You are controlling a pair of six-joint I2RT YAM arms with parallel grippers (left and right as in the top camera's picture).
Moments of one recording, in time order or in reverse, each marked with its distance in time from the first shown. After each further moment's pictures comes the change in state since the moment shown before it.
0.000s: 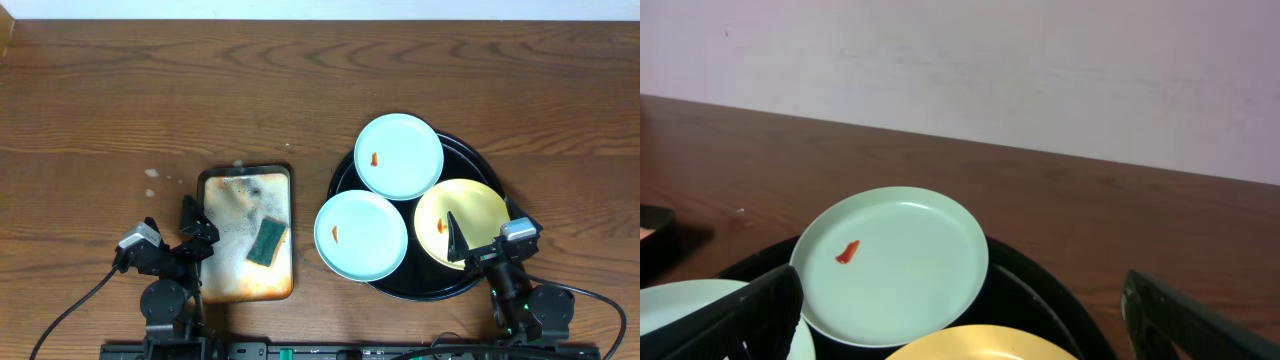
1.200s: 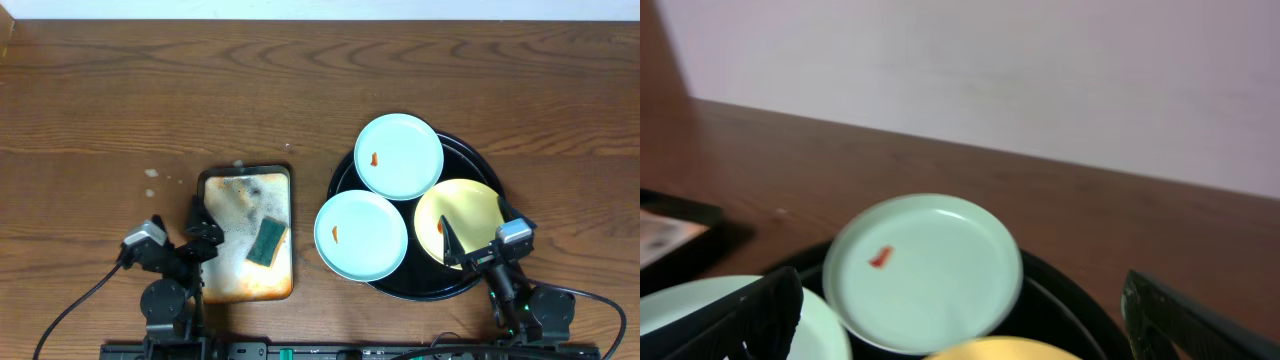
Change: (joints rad) left arm 0.000 0.000 0.000 -0.005 0.120 0.000; right arm 0.000 0.000 -0.001 0.034 -0.114 0.014
